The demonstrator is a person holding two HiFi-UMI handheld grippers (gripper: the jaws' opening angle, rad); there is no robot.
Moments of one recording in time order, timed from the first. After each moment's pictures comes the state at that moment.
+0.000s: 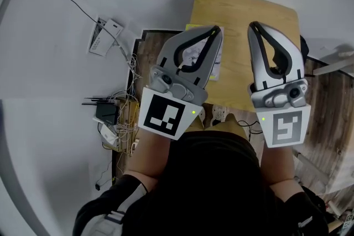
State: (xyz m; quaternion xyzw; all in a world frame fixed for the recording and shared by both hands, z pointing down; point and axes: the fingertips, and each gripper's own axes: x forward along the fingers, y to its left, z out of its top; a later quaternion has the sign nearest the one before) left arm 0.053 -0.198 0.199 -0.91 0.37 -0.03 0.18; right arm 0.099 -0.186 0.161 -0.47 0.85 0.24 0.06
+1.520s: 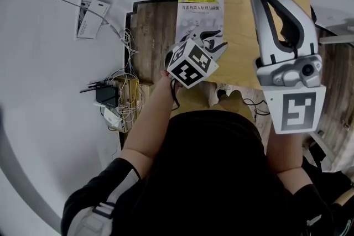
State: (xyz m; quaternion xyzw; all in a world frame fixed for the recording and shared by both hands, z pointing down) left arm 0.058 -0.206 0.505 -0.91 0.18 -0.38 -0.07; right arm 0.089 -0.232 0.213 -0.49 0.85 0.20 0.02
